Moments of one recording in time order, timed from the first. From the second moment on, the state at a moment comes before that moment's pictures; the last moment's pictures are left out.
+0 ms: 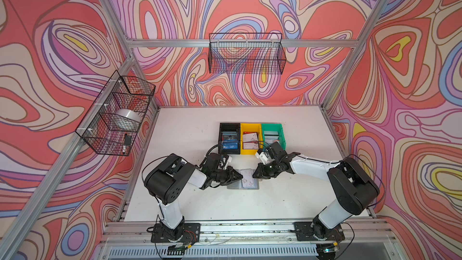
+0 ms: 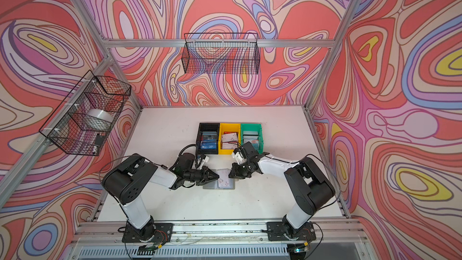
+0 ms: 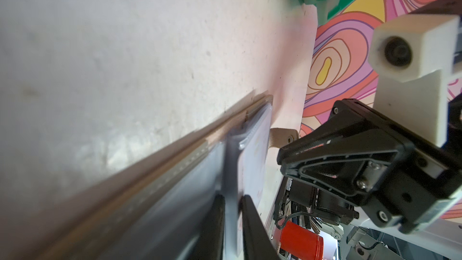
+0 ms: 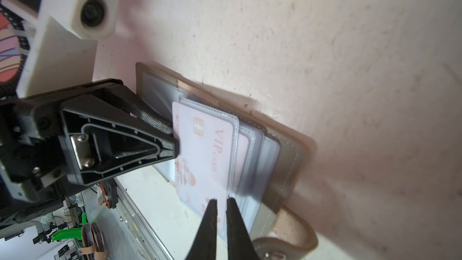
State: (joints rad) left arm -0.54 1.79 0.49 0.58 0.75 -1.00; right arm 0.55 1.63 0.81 -0.30 -0.55 0.50
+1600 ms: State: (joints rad) left arm -0.57 1.83 0.54 0.58 0.74 -1.01; right arm 0.55 1.68 0.80 -0.26 -0.57 0.50
